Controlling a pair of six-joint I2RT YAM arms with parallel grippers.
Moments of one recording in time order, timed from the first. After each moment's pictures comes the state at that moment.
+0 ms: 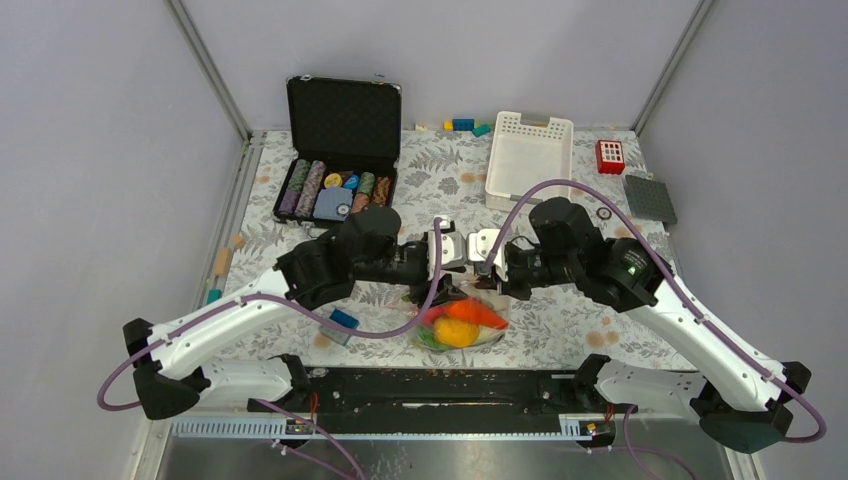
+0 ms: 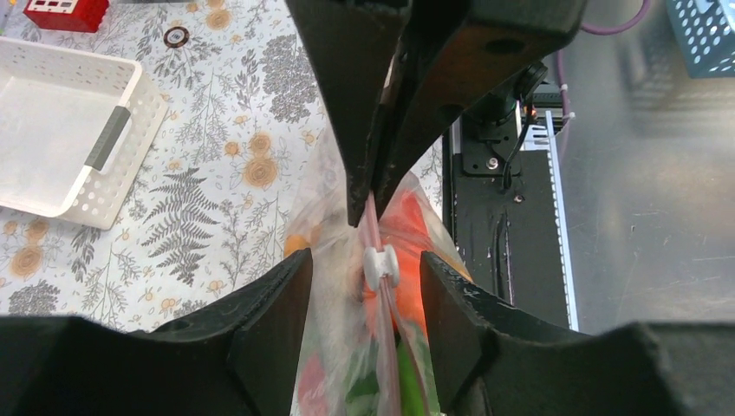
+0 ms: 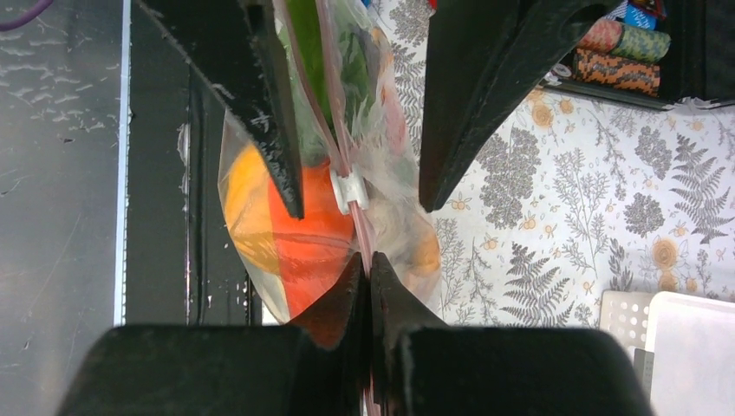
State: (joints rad) left arm -1.05 1.15 1.22 -0.46 0.44 0.24; right arm 0.86 1.03 1.29 -0.95 -0.45 -0.56
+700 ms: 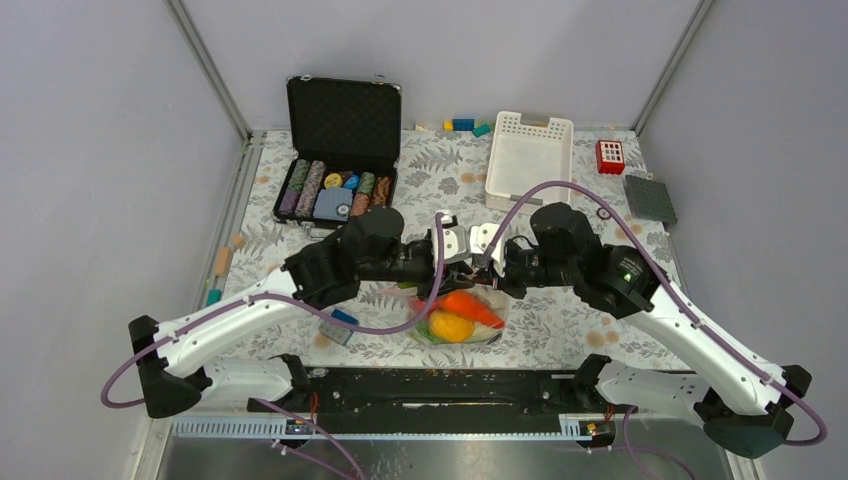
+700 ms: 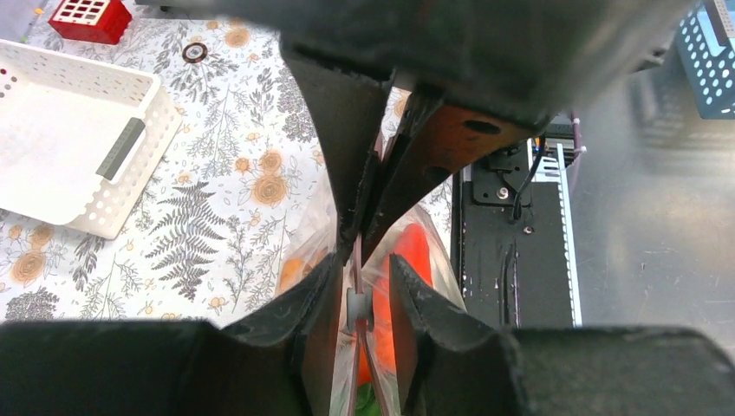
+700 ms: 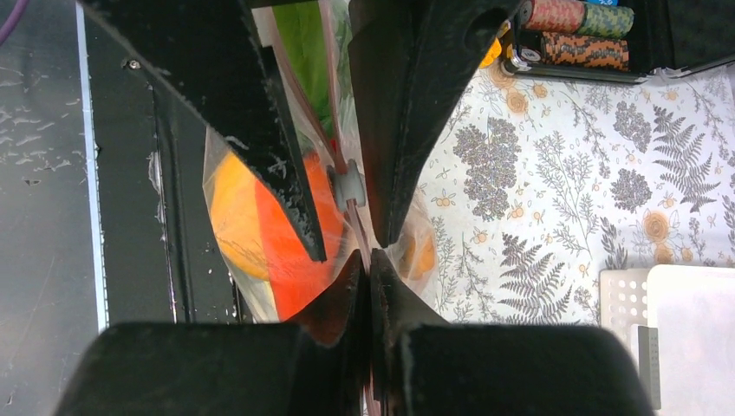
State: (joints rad) left arm -1.05 1.17 1.19 -0.35 0.42 0.17; right arm 0.86 0.99 1.21 -0.81 -0.37 -0.46
